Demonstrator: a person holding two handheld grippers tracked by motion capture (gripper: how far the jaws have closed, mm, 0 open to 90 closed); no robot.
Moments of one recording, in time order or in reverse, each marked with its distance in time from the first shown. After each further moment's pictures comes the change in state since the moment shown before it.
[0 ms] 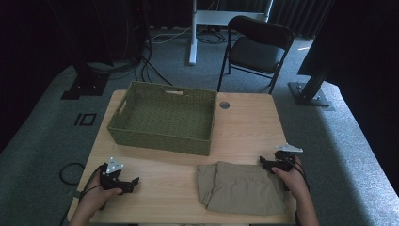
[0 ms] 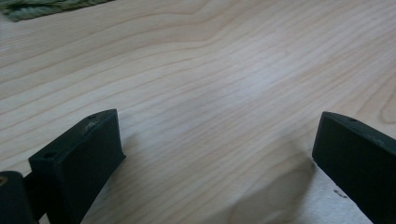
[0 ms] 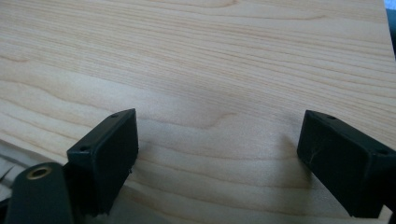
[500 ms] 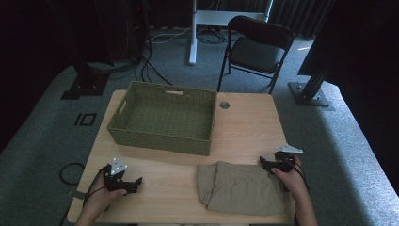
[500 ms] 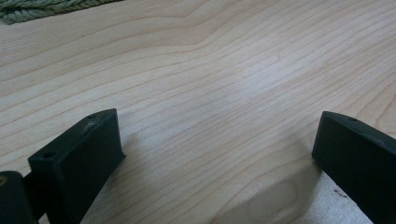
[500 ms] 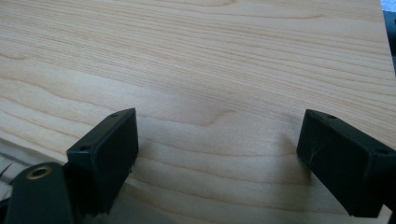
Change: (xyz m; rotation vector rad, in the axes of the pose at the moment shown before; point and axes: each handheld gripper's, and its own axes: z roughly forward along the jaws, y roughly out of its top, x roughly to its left) left arm -0.015 0.001 0.005 -0.006 0.035 0.002; right arm 0.001 -0.002 -0.001 -0.006 -0.010 -0.005
